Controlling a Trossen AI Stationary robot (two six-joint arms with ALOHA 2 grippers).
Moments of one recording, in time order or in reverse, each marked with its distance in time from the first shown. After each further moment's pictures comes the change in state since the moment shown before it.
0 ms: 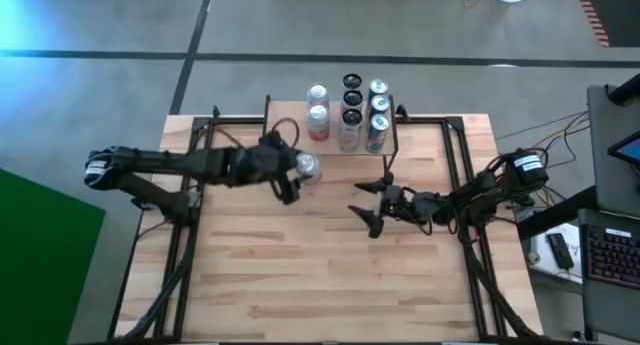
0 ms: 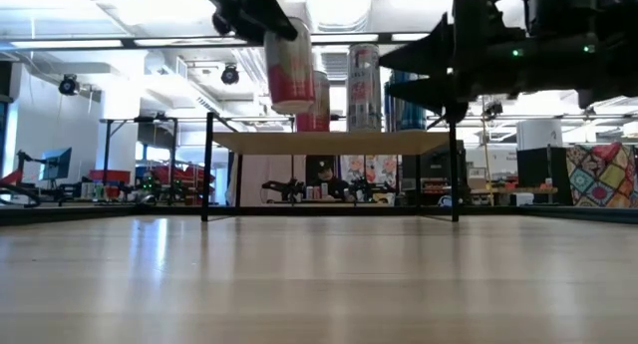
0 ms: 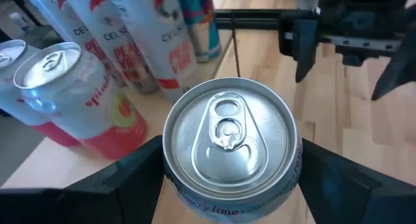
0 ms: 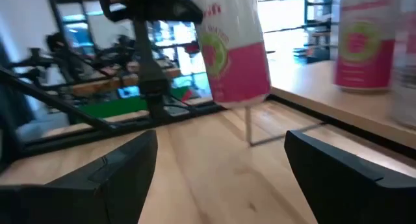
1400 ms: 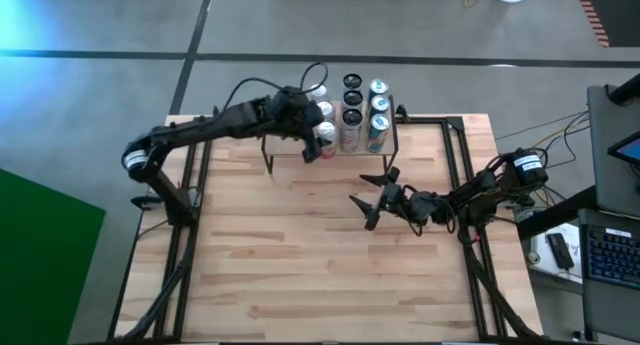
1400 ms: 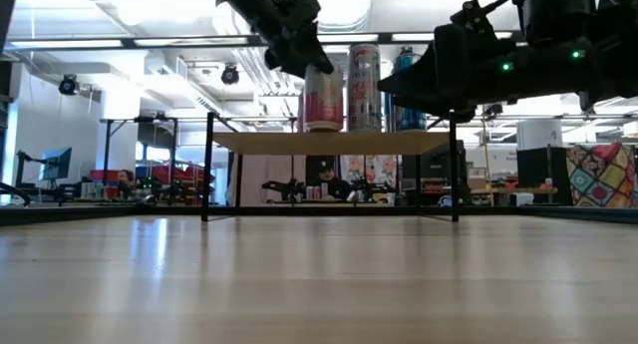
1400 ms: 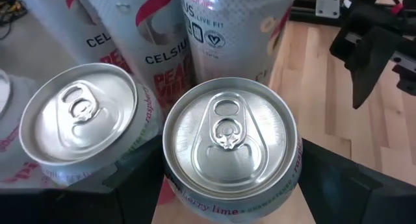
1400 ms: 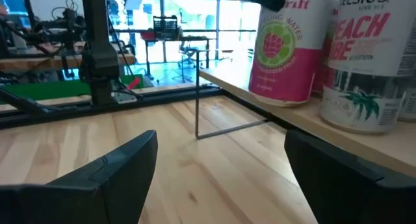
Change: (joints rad) left arm 0.375 0.340 0.378 -0.152 0.405 0.136; right arm -0.014 -0.001 0.001 -0.052 0.161 -0.125
